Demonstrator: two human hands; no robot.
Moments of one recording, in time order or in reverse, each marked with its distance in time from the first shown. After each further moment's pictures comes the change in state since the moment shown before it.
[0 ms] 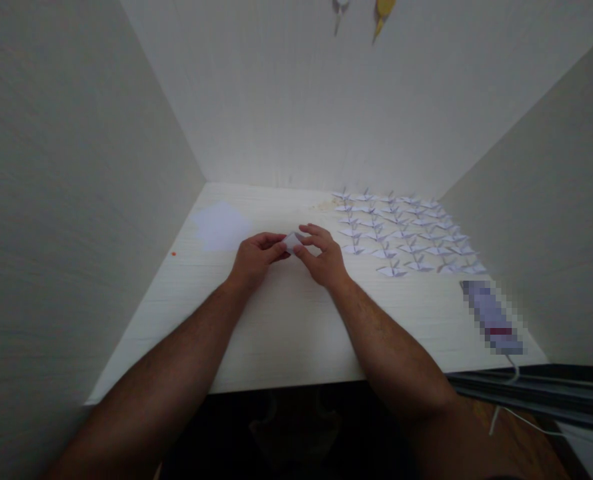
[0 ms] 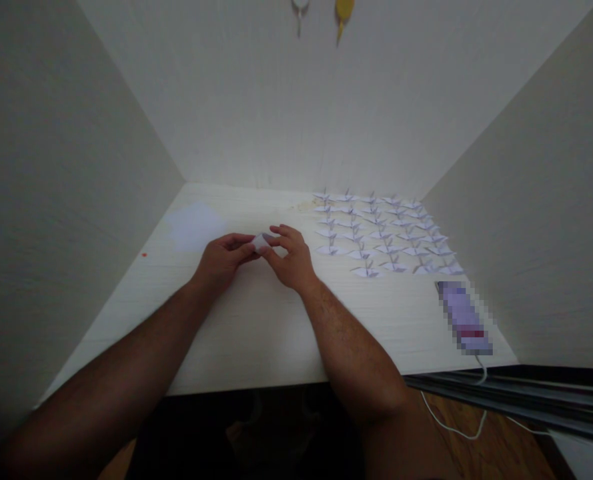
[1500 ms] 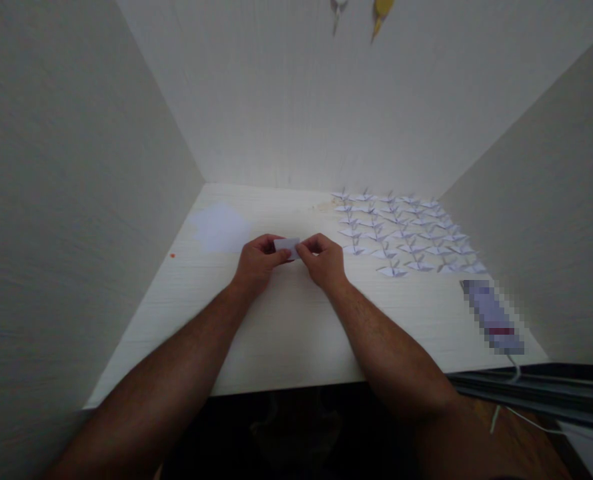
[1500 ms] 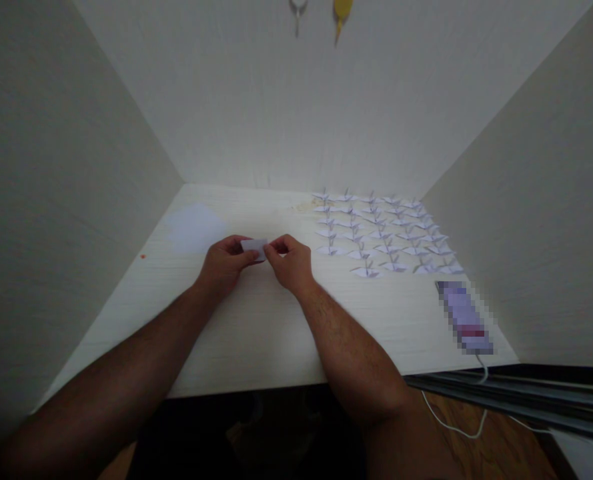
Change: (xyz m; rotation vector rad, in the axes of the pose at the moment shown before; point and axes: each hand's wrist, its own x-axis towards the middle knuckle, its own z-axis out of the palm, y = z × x) left_hand -0.008 0.004 0.009 0.050 0.013 0.021; right_hand -0.001 -0.018 0.002 0.029 0.041 0.326
